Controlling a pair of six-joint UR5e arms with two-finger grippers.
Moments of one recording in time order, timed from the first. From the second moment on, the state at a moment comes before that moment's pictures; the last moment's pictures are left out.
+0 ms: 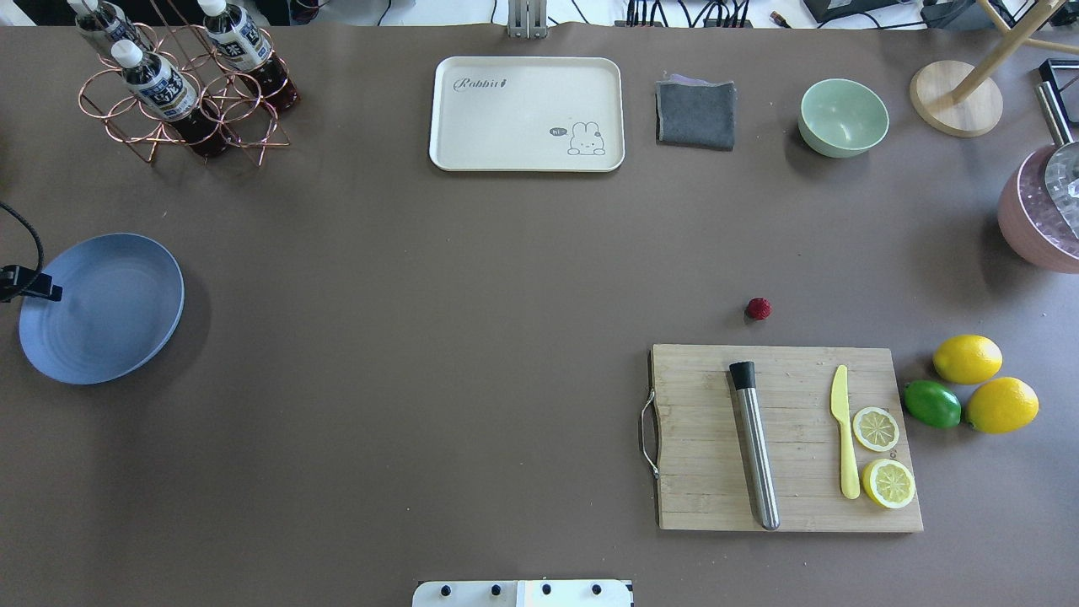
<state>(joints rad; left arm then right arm) -1.09 -1.55 -1.34 -2.48 -2.20 -0.78 1.56 -1.63 1.78 -1.66 2.39 -0.07</state>
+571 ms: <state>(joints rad) -1.08 -1.56 -1.35 -2.50 -2.23 -0.83 1.56 -1.62 1.79 -1.66 2.39 -0.07</state>
